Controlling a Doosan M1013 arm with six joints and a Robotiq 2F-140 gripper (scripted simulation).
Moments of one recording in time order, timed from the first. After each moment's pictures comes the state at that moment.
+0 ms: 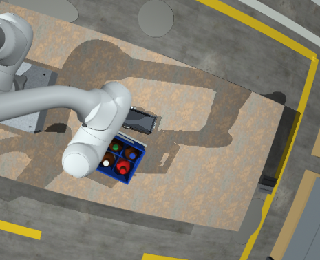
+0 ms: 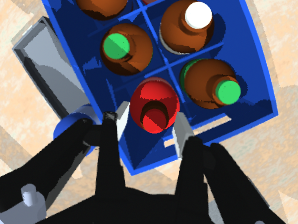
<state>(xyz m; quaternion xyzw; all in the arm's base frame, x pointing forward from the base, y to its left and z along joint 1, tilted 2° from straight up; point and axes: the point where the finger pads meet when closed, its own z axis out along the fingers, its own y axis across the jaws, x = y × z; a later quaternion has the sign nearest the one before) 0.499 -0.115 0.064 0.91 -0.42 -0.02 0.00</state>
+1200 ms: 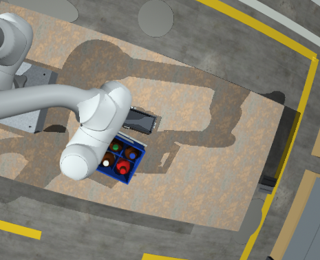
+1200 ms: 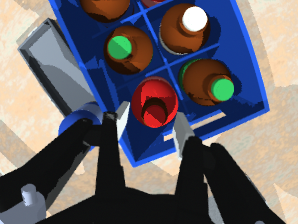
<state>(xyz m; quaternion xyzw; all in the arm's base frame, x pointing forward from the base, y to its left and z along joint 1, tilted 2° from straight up) 0.500 -0.115 0.082 0.91 -0.42 -0.02 0.00</state>
